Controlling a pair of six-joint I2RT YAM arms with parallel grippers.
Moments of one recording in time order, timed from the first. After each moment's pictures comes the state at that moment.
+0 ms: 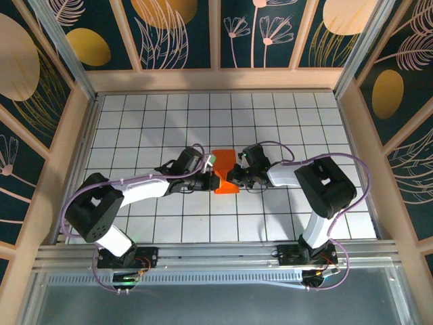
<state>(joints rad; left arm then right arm) -0.73 1.59 0.77 0.01 0.45 -0.69 0.58 1.76 0.75 0.09 -0.47 0.83</state>
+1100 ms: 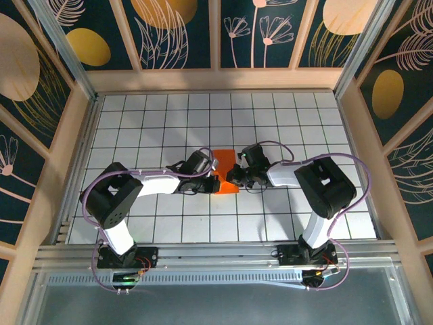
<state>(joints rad) -0.75 1.75 0.83 -0.03 0.32 -0.63 0.59 1.76 0.75 0.09 -0.46 0.83</state>
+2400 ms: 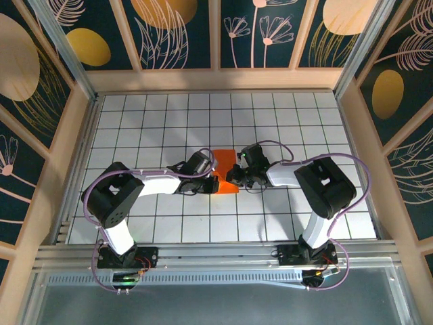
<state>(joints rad) -0.75 1.76 0.83 -0.04 0.28 -0.61 0.59 1.76 0.75 0.08 -0.45 0.81</state>
